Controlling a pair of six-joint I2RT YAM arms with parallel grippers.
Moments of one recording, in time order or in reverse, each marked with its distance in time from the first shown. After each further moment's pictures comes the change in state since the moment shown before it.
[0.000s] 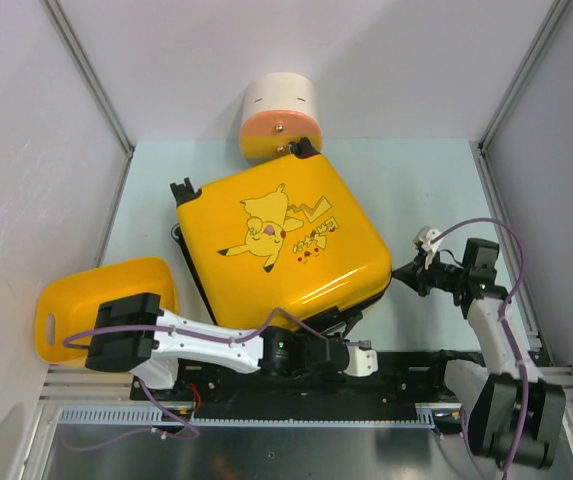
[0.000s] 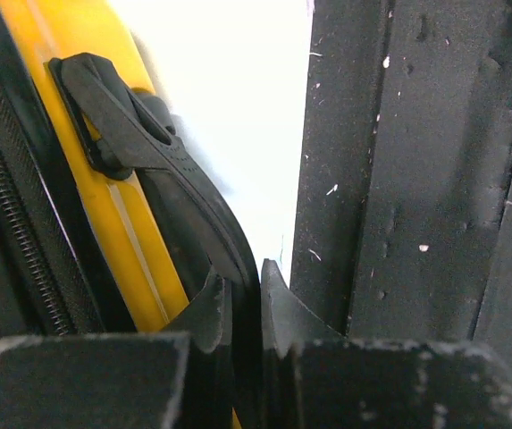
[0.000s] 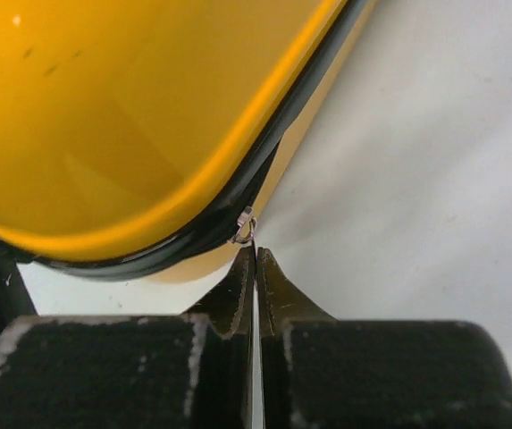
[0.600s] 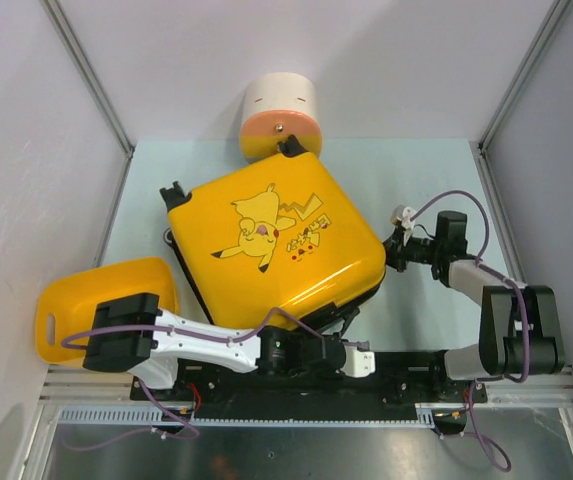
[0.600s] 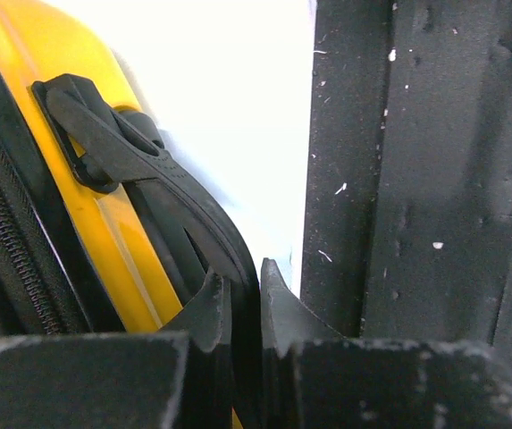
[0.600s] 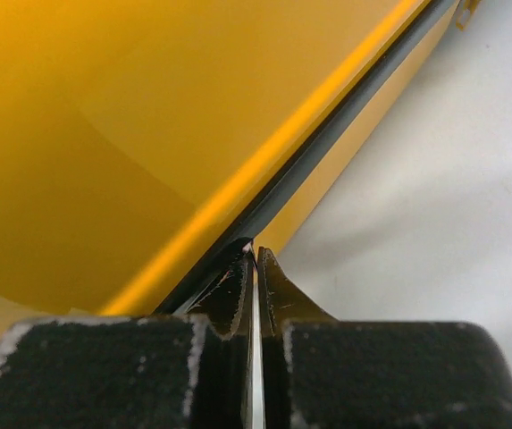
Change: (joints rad) left arm 0.002 -0.013 -0.038 0.051 0.016 0.063; right arm 0.180 0.469 0.108 0.497 -0.121 0.135
